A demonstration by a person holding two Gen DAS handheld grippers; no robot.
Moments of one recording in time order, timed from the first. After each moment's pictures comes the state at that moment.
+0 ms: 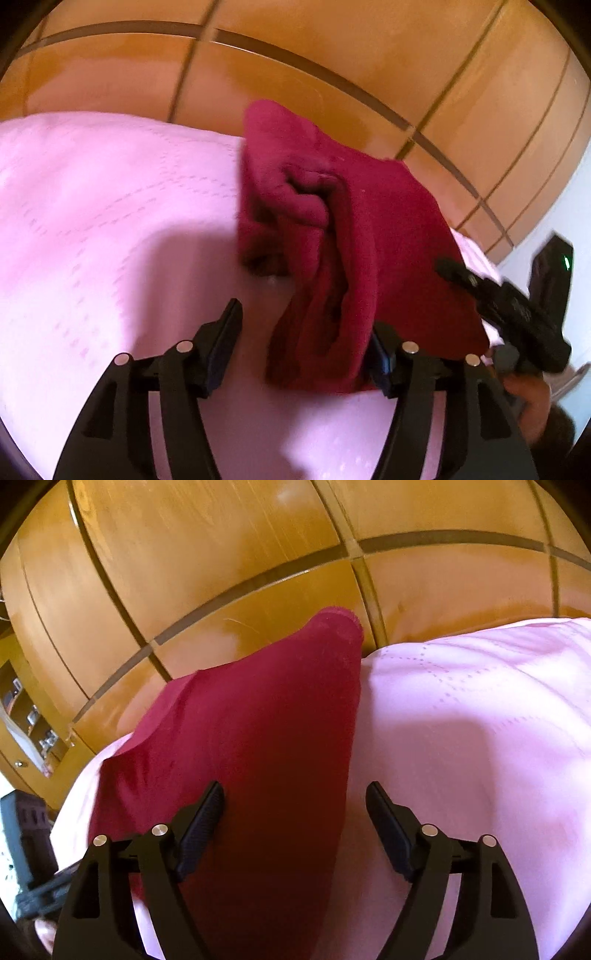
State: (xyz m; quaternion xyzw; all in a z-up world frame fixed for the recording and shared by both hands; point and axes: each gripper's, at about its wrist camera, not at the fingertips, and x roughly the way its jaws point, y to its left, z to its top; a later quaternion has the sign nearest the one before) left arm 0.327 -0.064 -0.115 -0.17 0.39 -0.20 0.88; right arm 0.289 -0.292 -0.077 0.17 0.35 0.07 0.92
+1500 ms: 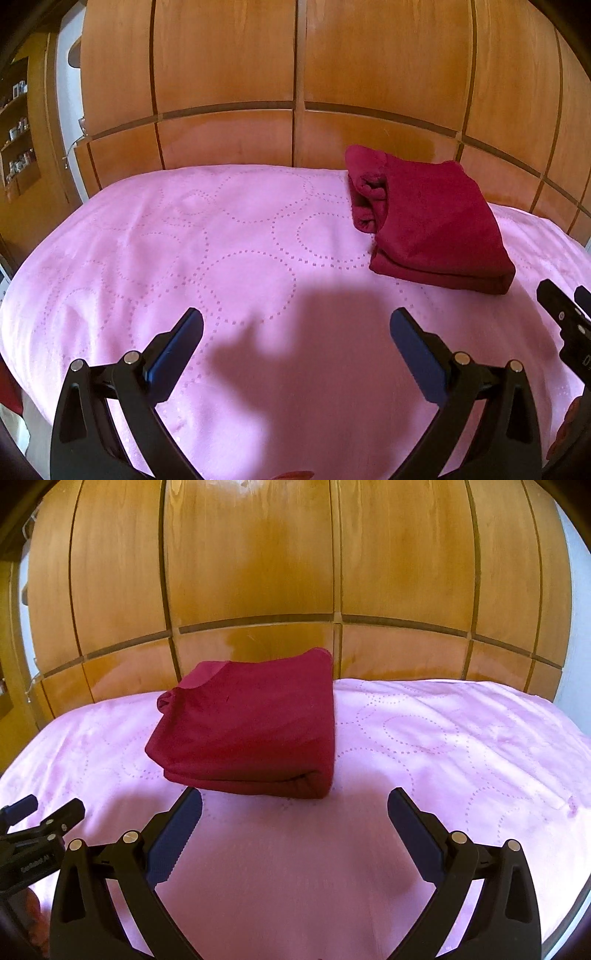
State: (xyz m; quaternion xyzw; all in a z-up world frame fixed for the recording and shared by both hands) left arm 0.176 -0.034 -0.057 -0.02 0.35 0.02 0.94; right arm 0.122 -0.212 -0.026 0.02 0.29 -0.06 0.96
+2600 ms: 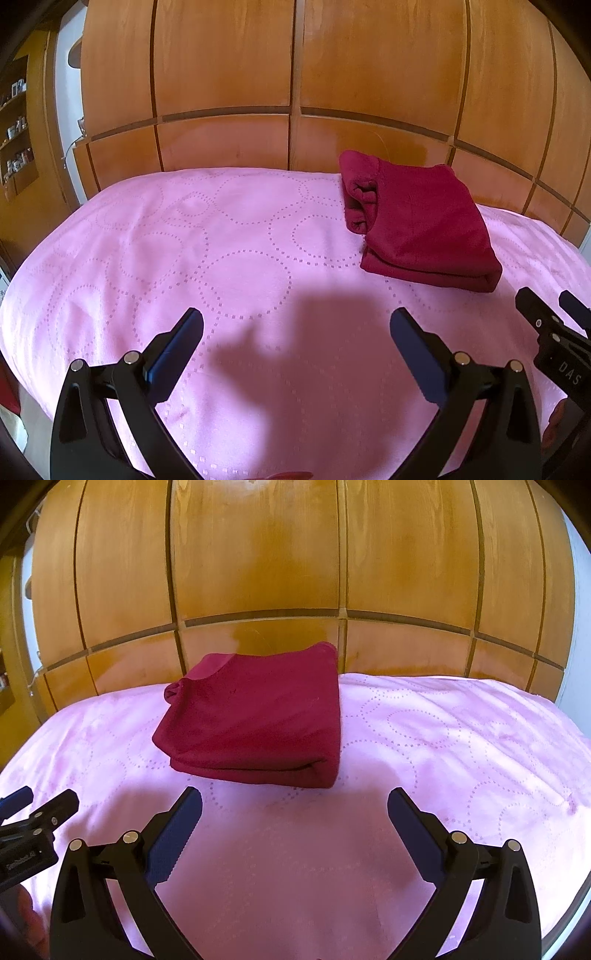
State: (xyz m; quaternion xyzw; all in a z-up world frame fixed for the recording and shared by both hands) left arm 0.164 -0.032 -0.048 -0.02 0.35 0.00 0.94; right arm 0.112 -0.203 -0.028 0.03 0.30 -0.06 0.95
